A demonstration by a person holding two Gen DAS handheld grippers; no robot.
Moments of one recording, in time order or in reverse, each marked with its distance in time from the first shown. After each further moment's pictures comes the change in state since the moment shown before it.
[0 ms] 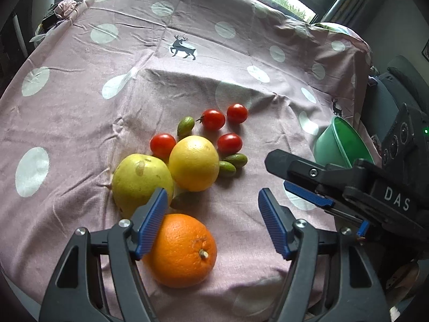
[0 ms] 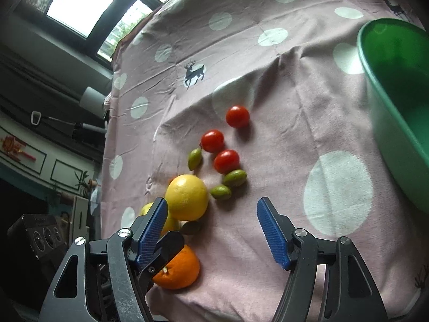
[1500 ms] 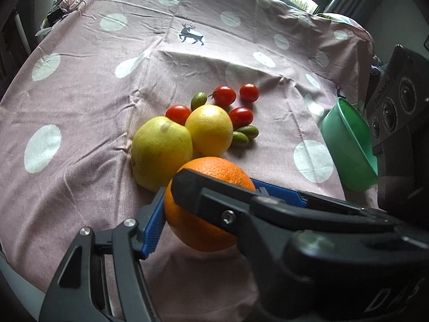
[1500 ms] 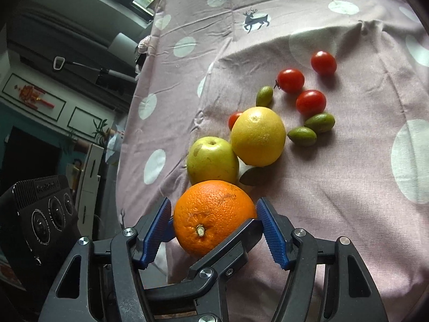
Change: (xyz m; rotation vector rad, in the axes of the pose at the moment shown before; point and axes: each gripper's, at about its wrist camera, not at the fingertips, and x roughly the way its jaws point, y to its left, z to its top) left arm -0.005 0.005 -0.024 0.022 0.033 0.022; right arm 0.034 0.051 -0.040 -0.173 0.178 0.085
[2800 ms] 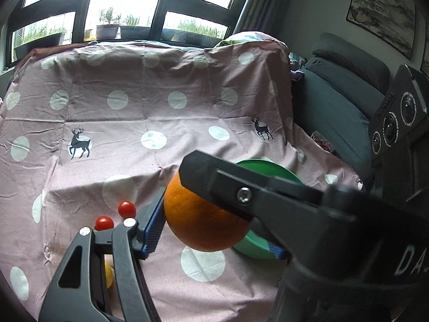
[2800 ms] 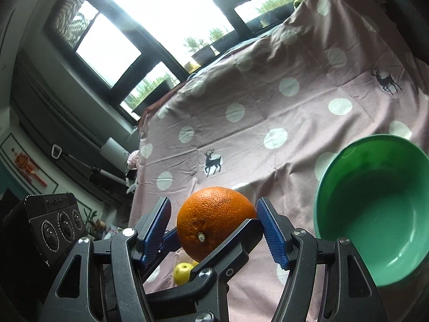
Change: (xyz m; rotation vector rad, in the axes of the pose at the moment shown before) left arm -0.021 -0.152 0.096 0.316 -0.199 -0.266; right arm -0.174 -0.037 0.052 0.110 -0.521 -0.099
